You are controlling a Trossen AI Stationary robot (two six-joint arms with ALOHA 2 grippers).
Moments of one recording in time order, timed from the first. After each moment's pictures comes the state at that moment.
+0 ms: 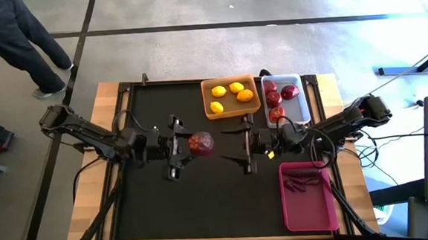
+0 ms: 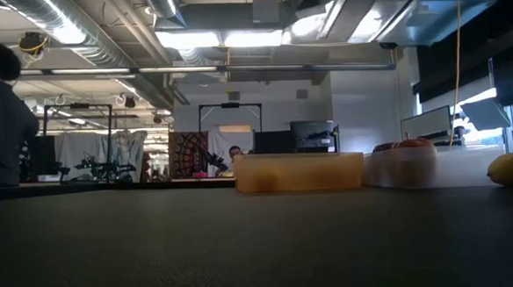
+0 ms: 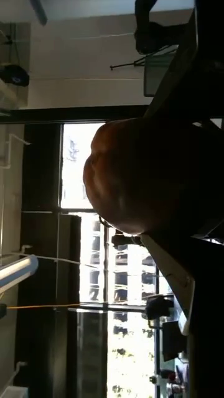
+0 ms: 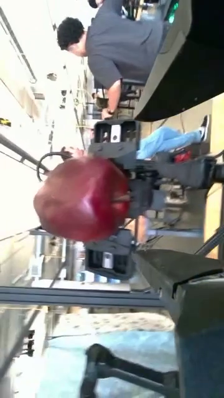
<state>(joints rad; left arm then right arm) -0.32 1.26 0.74 1.00 -0.29 0.13 0.26 1.46 0.88 0.95 0.21 -0.14</state>
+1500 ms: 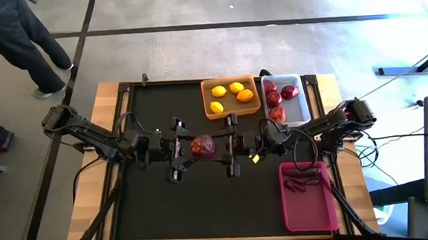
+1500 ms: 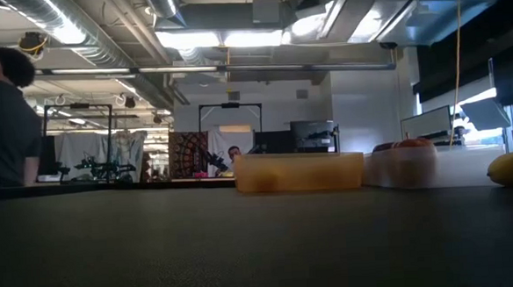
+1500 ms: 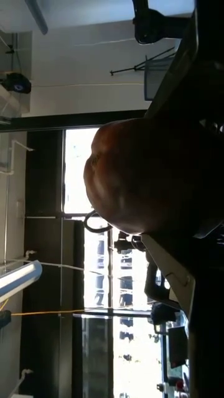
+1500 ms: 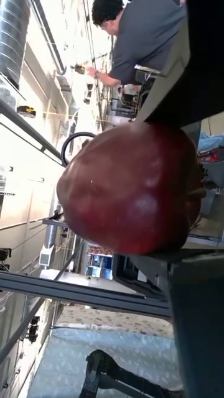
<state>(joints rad) -0.32 1.31 0.74 1.06 -0.27 0.14 0.24 1.66 1.12 0.97 0.12 -0.24</state>
